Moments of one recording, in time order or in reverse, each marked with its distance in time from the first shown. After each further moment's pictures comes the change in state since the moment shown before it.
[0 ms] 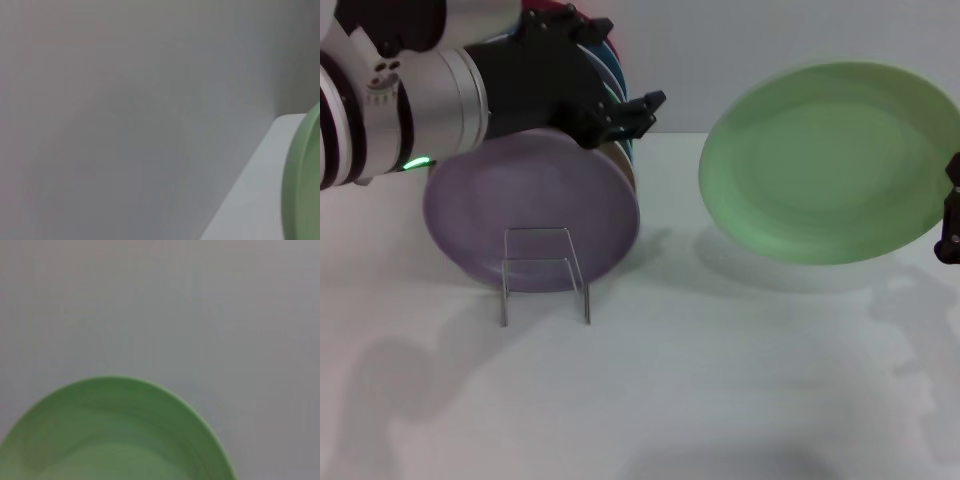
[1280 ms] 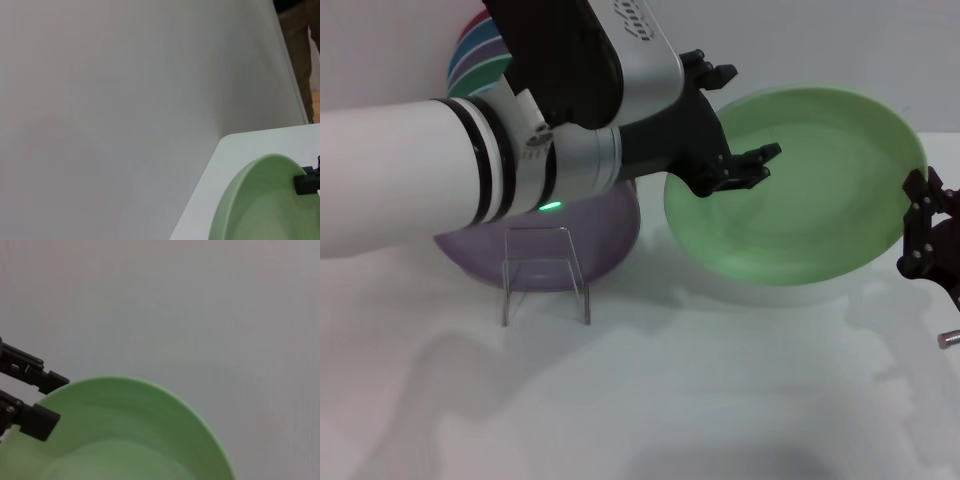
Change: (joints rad) left arm -0.083 0.021 0.227 0.133 -0.012 0.180 -0.004; right arm 0.034 -0.009 -0.048 -0.029 -0.001 0.023 0.022
